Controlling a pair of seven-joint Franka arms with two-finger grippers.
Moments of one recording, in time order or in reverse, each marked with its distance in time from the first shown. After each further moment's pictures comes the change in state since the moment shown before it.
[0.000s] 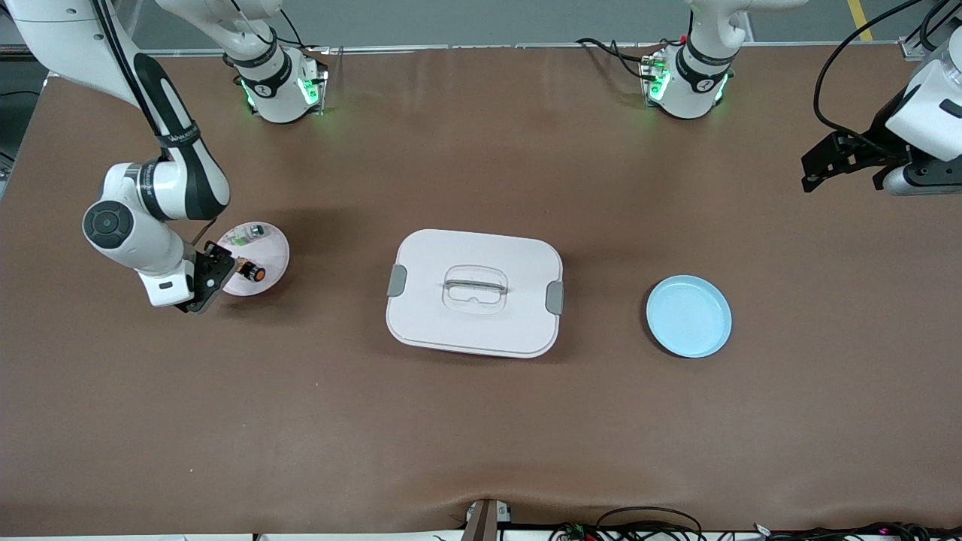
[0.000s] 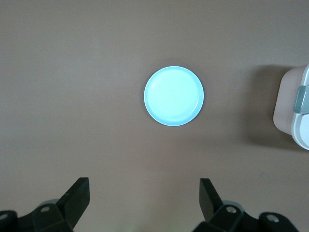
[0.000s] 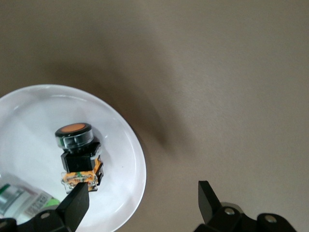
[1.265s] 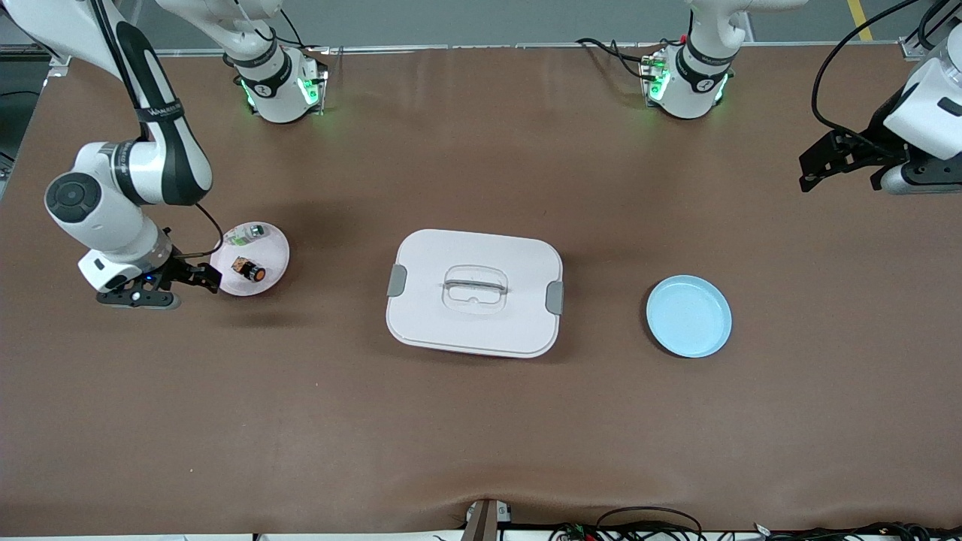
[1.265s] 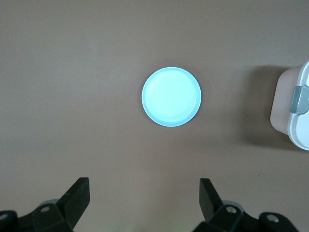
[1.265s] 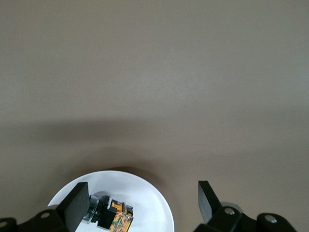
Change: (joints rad) left arm -0.001 0.001 -0.001 0.004 -0.006 0.001 0.000; right arm -0.012 -0.124 -0.002 -0.004 -0.001 0.004 0.945
